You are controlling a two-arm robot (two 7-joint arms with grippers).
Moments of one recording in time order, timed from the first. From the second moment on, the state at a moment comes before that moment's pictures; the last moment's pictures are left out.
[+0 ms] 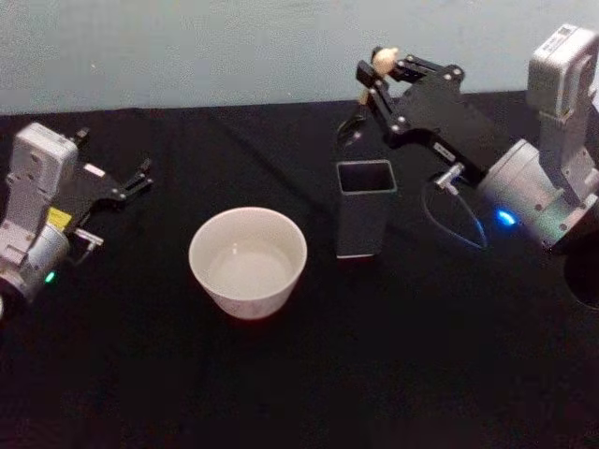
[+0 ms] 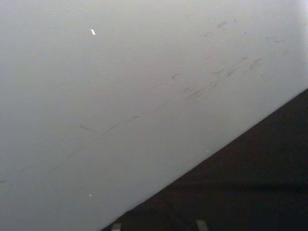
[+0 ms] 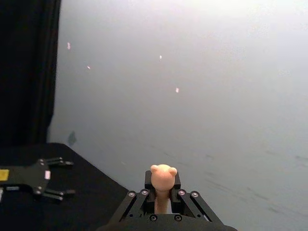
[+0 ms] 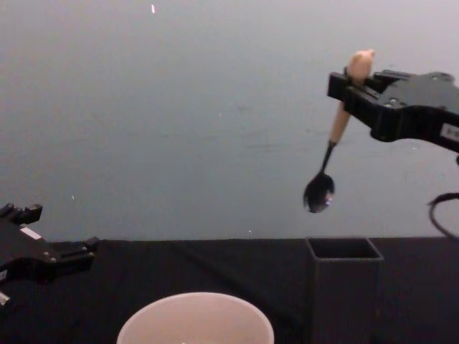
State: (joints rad) left arm -0.20 0.60 0.45 -1.41 -0.25 -0.12 0.03; right arm 0.17 0.41 -0.32 -1.71 0.31 -0.13 0.38
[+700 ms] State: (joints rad) left arm -0.20 0.60 0.45 -1.41 -0.25 -0.12 0.03; right arm 0.13 0.41 -0.30 -1.74 0.27 -0.03 0.36
